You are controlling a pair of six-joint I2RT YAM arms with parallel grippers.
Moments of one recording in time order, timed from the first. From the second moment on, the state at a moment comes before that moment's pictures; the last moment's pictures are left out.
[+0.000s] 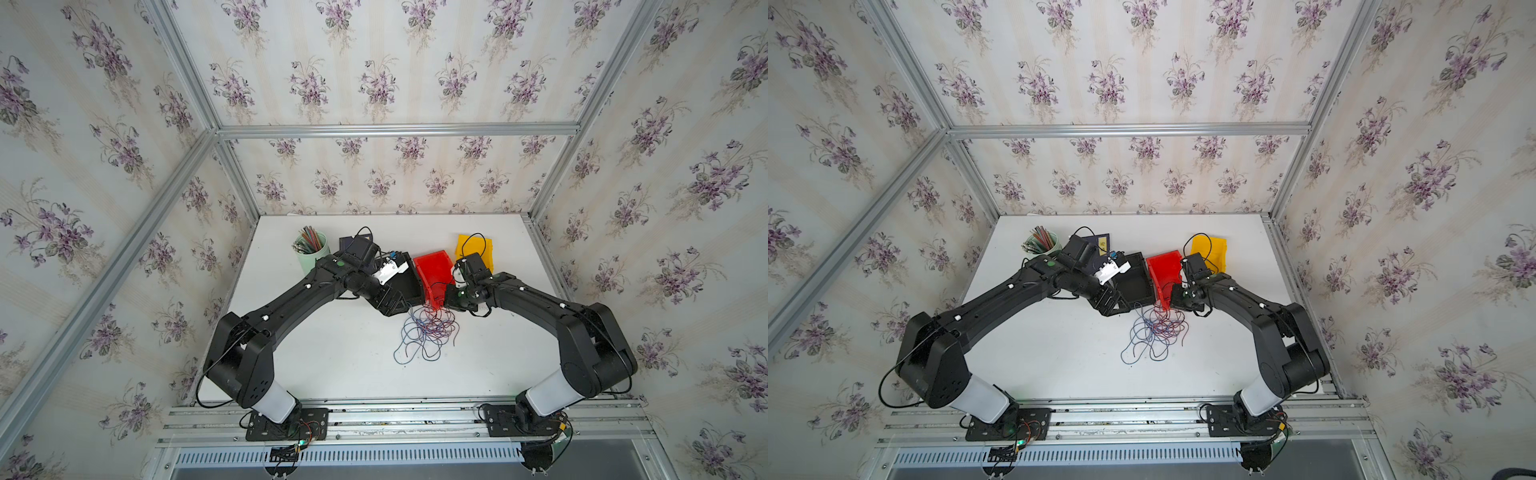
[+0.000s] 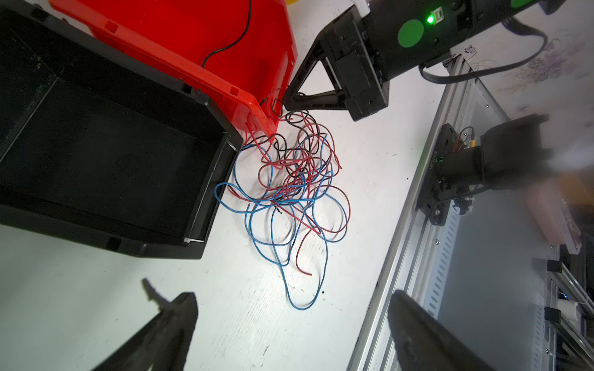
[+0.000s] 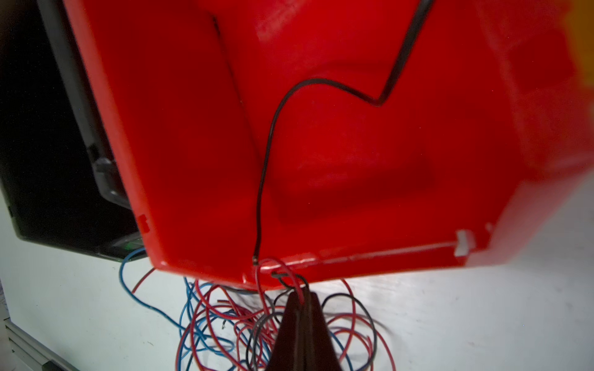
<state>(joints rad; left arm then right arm) -0.55 1.58 1.26 -0.73 0.57 0.11 0.42 1.57 0.94 -0.50 -0.23 0.52</state>
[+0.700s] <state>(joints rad) -0.70 1.50 1.14 -0.29 0.64 0.08 0.42 1.15 1.30 -0.76 -0.19 0.63</state>
